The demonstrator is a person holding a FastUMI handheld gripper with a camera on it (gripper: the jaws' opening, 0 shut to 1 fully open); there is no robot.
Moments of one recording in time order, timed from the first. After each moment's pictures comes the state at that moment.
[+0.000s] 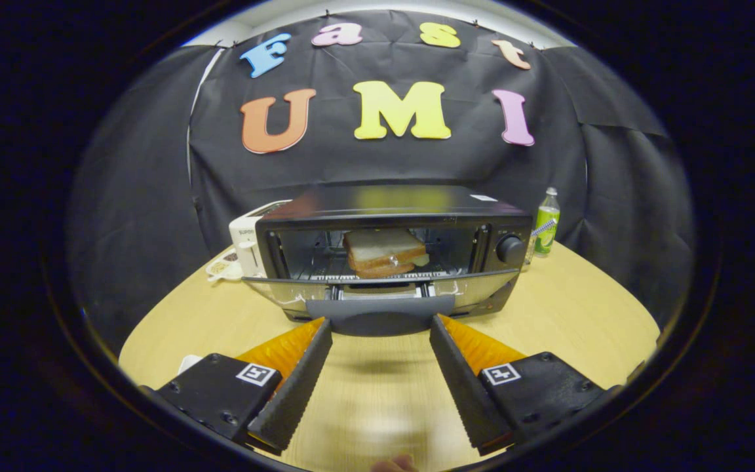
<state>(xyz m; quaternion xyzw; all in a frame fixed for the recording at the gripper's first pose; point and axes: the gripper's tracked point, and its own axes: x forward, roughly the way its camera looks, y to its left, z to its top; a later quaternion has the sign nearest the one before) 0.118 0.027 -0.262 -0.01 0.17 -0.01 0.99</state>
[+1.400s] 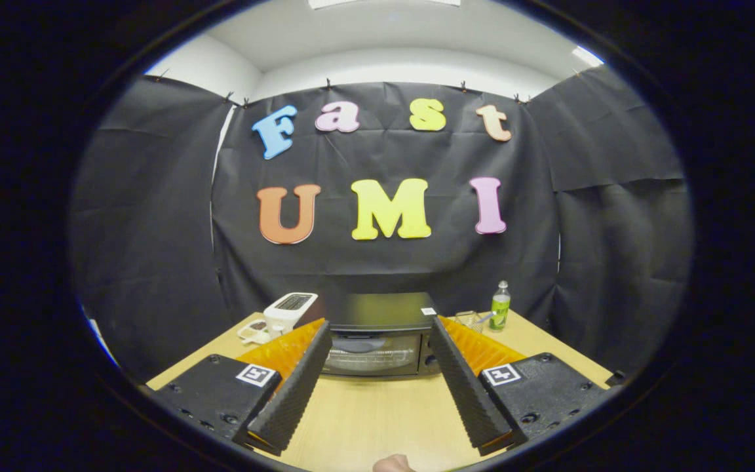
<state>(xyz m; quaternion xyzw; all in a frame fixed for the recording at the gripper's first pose) -0.045 -0.011 -0.057 -0.01 0.01 0.00 1.00</state>
